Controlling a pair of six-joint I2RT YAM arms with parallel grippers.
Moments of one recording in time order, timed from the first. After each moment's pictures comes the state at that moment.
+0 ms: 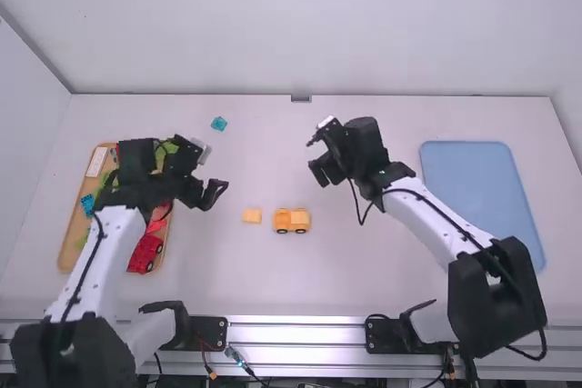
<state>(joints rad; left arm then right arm) 0.15 1.18 0.83 -0.55 0.56 0.49 0.42 1.51 0.95 -0.16 -0.15 -0.30</state>
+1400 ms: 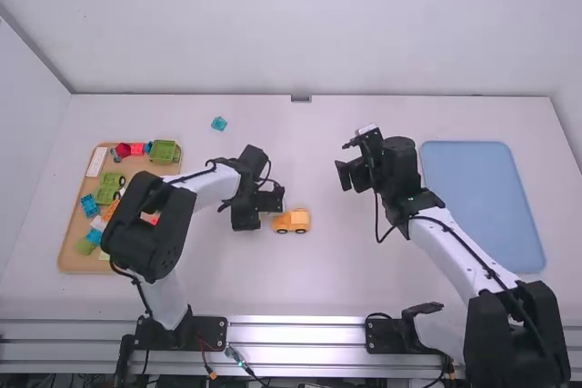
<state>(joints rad) -0.35 1.85 1.01 -0.64 0.03 1.06 0.27 1.32 0.71 0.01 -0.15 -0.16</state>
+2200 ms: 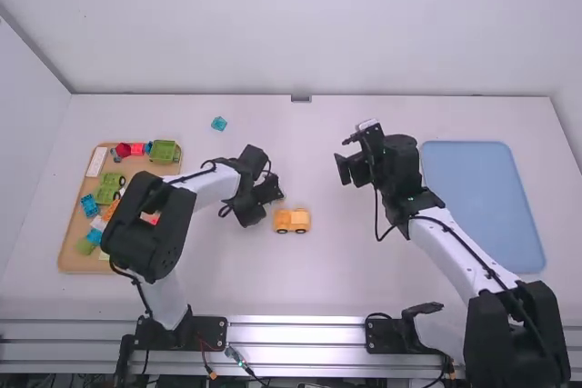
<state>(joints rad) -0.35 1.85 1.01 -0.64 0.07 0.60 0.27 1.32 0.71 0.10 -0.15 -0.18</state>
